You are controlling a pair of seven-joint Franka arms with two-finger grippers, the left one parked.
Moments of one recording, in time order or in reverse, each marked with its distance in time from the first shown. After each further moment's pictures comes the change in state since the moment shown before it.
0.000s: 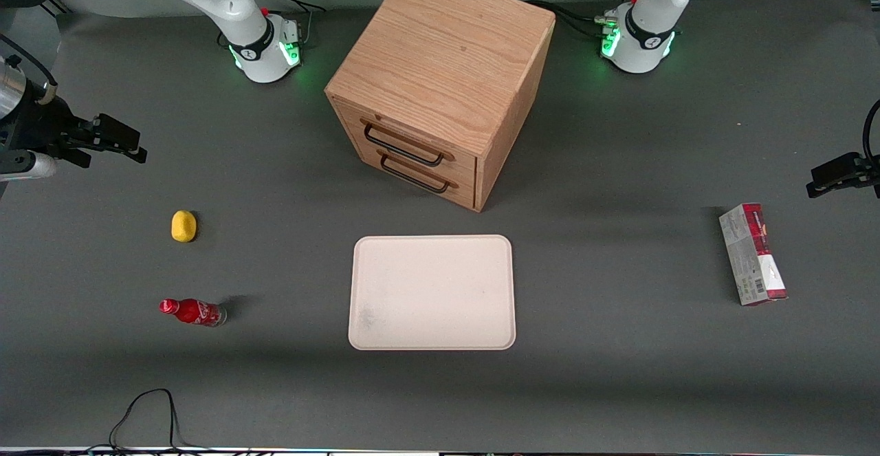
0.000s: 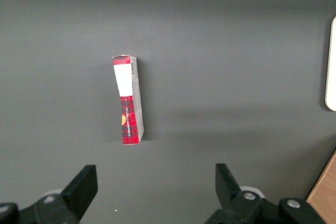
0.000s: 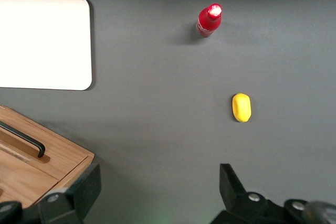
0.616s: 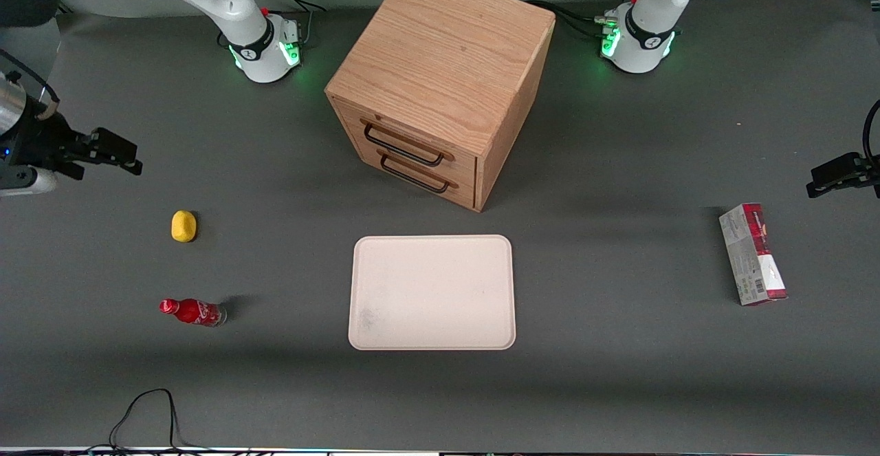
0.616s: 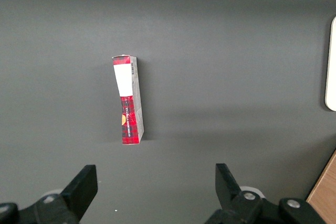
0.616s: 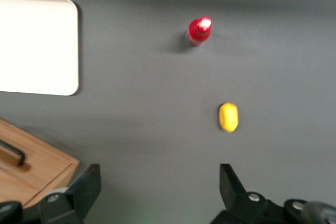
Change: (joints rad) arm -0.002 0.096 -0.005 0.090 -0.051 0.009 -0.065
